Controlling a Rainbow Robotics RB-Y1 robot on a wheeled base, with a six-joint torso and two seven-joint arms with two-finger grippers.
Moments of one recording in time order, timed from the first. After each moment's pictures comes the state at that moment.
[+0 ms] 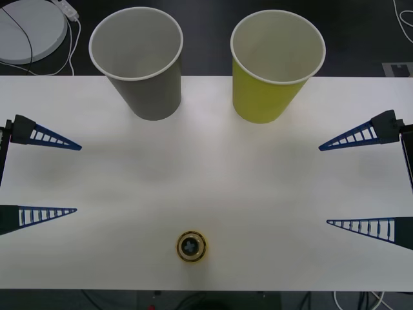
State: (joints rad) right arm 0.26 -1.29 -0.31 -2.25 1.02 -1.05 -0.21; left arm 0.12 1.16 0.26 -1.98 -1.14 -1.28 0.15
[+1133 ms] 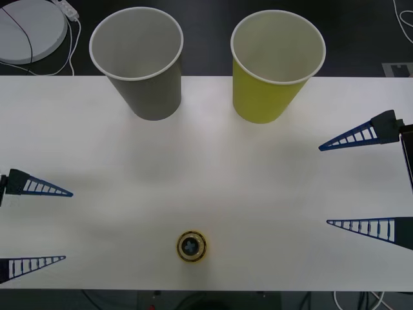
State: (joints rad) right arm 0.26 -1.29 -0.31 -2.25 1.02 -1.05 -0.21; left arm 0.36 1.15 0.21 -1.88 -1.04 -1.24 -0.23
